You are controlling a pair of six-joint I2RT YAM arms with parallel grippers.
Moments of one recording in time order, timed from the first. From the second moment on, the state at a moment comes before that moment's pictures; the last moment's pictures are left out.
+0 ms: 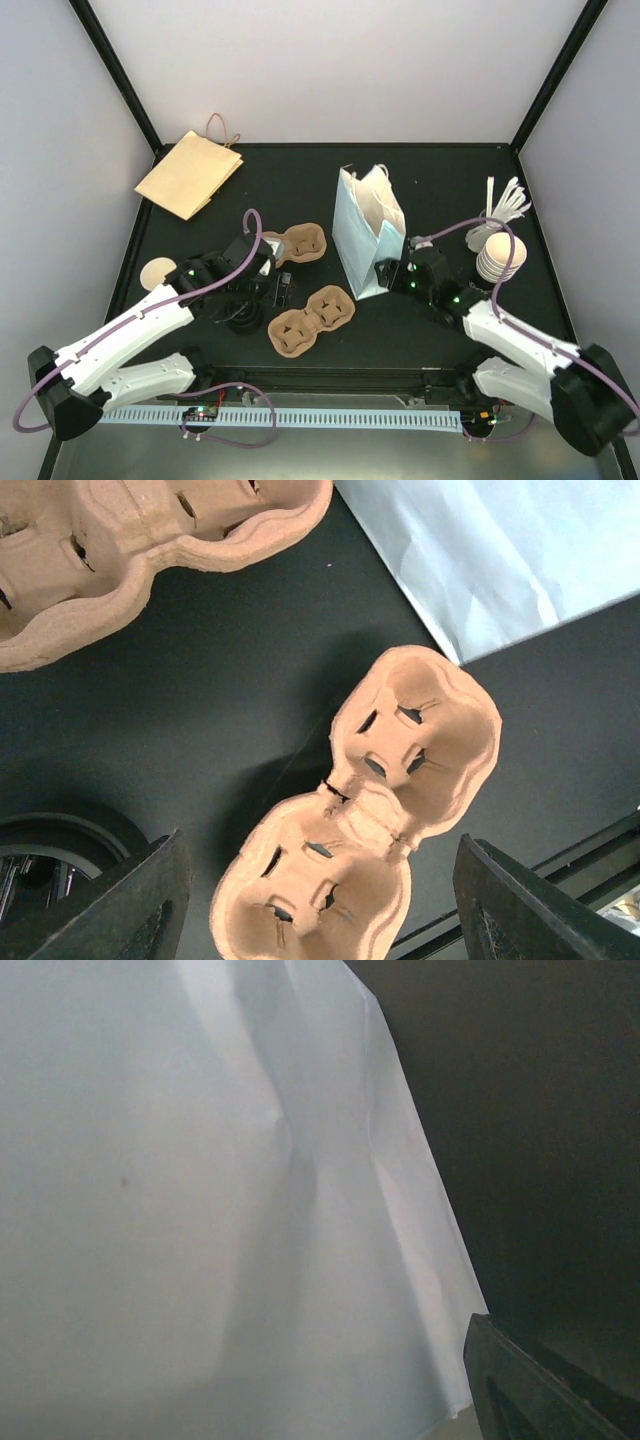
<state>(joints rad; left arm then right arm) -0.80 0.98 0.91 -0.89 0.00 -0.60 0.62 0.97 0.41 -0.10 0.02 0.75</state>
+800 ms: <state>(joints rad) -0.70 0.99 0.83 -0.78 0.11 -0.55 0.96 0.92 0.63 -0.43 0.18 0.71</state>
